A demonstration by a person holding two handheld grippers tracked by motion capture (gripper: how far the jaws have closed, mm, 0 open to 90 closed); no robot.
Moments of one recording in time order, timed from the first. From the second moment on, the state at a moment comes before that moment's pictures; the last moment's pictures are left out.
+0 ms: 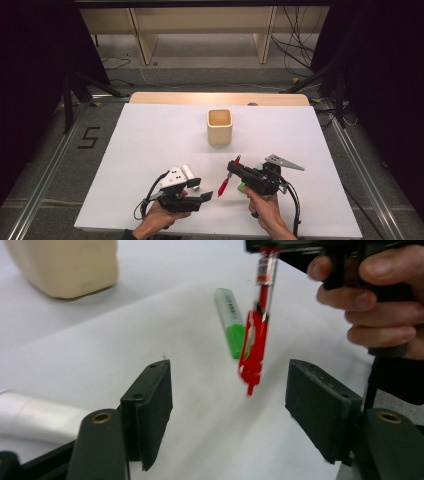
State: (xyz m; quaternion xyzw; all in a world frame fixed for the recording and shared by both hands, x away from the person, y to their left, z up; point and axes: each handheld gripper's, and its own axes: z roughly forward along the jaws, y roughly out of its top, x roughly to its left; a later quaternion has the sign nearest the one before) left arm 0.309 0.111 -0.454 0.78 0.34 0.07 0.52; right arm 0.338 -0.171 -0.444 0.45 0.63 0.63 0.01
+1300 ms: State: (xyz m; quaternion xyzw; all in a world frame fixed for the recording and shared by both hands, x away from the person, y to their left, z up) left arm 0.303 0.164 -0.464 0.79 0.37 0.16 0.47; right arm 0.374 -0.186 -0.412 0.44 0.64 0.62 0.10
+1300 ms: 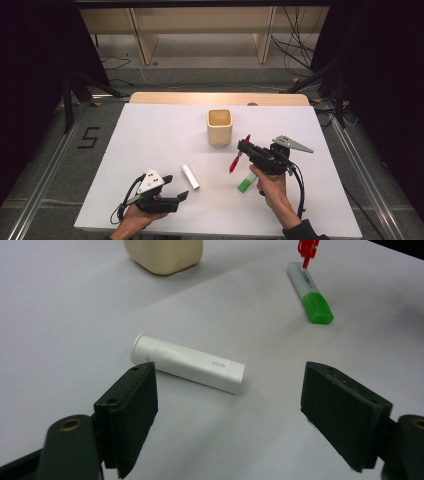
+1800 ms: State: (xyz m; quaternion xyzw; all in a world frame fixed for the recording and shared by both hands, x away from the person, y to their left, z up) left arm 0.299 0.174 -0.466 0.78 0.38 0.16 0.46; right arm 0.399 -0.177 -0.379 0.44 0.63 0.63 0.13
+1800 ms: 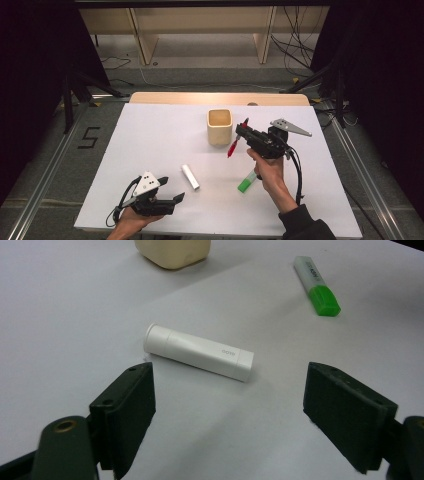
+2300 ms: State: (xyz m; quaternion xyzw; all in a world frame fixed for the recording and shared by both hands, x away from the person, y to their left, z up) left arm 0.299 0.181 -0.465 0.78 0.39 0.17 0.47; right arm 0.433 -0.166 -0.359 0.44 0.63 0.63 0.15
